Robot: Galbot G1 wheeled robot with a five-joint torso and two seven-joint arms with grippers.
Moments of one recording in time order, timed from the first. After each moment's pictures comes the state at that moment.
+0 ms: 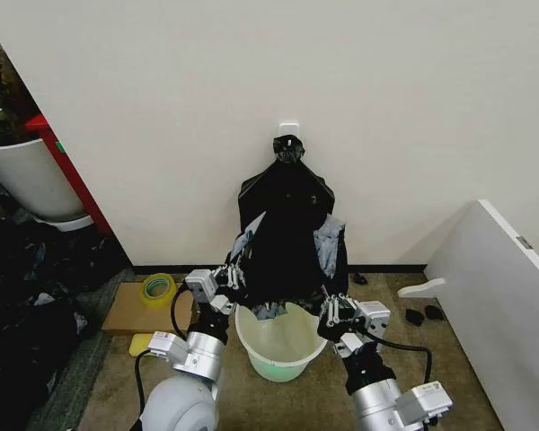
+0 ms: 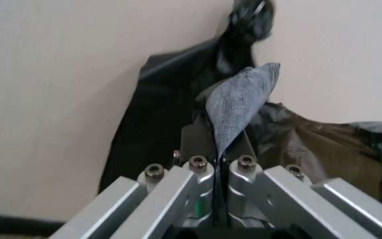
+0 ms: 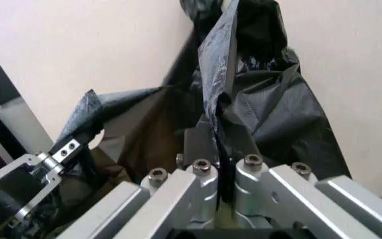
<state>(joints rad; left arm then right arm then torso) 1.42 -1.16 -0.08 -2.20 -0.55 -0.16 -0.33 -1.62 1.11 0.00 2.42 0.31 0.03 0.45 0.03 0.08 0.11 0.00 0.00</state>
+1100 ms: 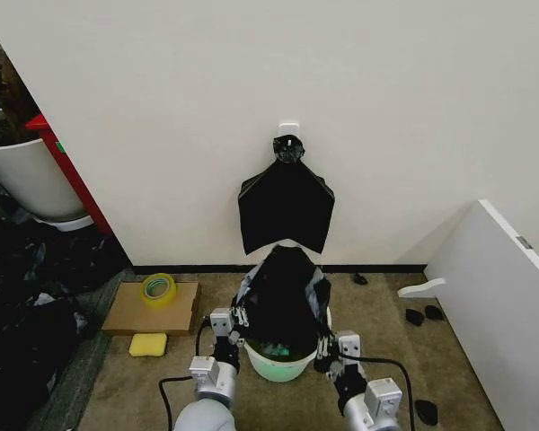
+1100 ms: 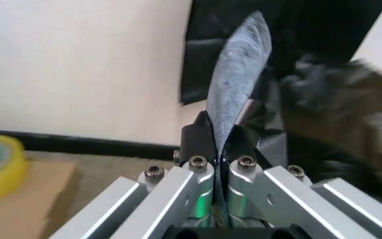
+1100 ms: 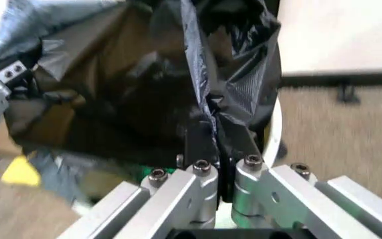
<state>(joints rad) 1.47 -1.20 -0.03 -2.00 -0.29 -0.10 -0.48 -1.63 1.00 -0.03 2.34 0.50 -0.25 0.60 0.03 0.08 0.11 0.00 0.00</state>
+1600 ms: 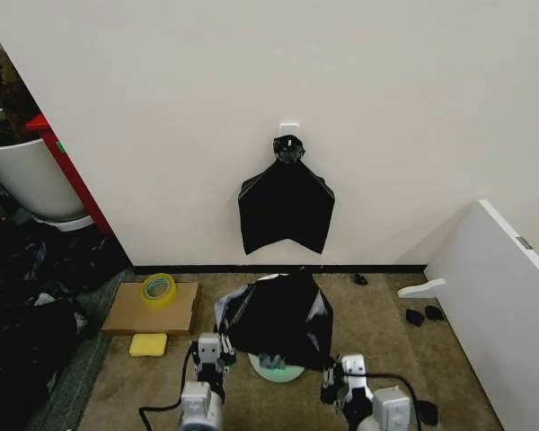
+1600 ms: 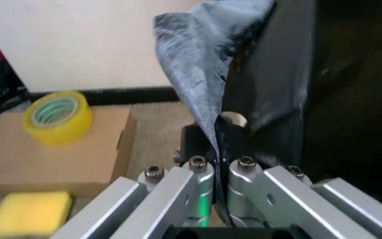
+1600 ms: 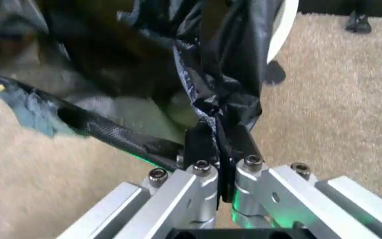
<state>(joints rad) 1.59 -1.15 0.01 -2.02 -0.17 0.03 -0.63 -1.66 0.93 -0.10 2.33 0.53 -0.38 0.68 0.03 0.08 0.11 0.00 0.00</state>
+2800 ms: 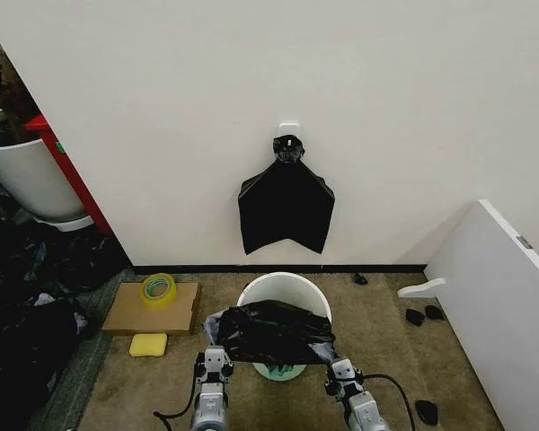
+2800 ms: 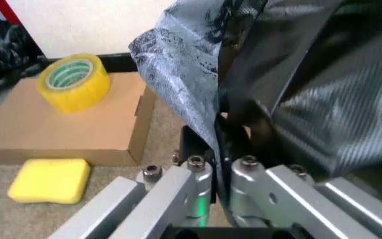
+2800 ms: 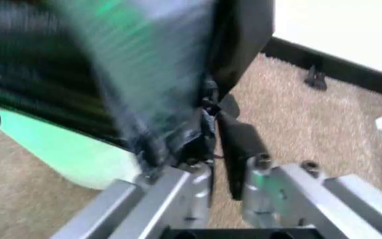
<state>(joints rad) 1.51 -1.20 0.02 -1.90 -0.21 0.08 -0.68 -1.55 0.97 -0.04 1.99 0.27 -0.22 0.49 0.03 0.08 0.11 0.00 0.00</state>
